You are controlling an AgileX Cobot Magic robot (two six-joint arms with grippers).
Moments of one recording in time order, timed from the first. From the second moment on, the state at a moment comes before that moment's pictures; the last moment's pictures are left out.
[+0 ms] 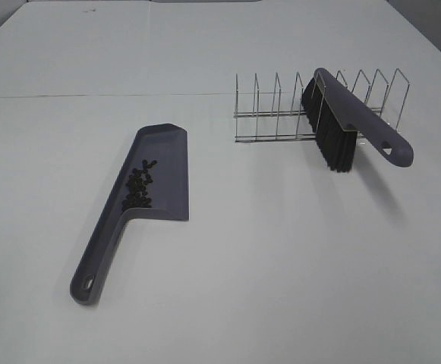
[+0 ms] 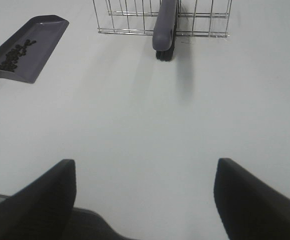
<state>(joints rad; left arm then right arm) -0.06 -0.01 -0.52 0.08 1.08 -0.06 0.08 0.00 -0.46 0.06 1.12 -0.04</state>
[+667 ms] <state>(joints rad) -0.06 -0.01 -0.52 0.01 1.08 -0.06 0.08 0.00 -0.46 0.05 1.12 -0.04</state>
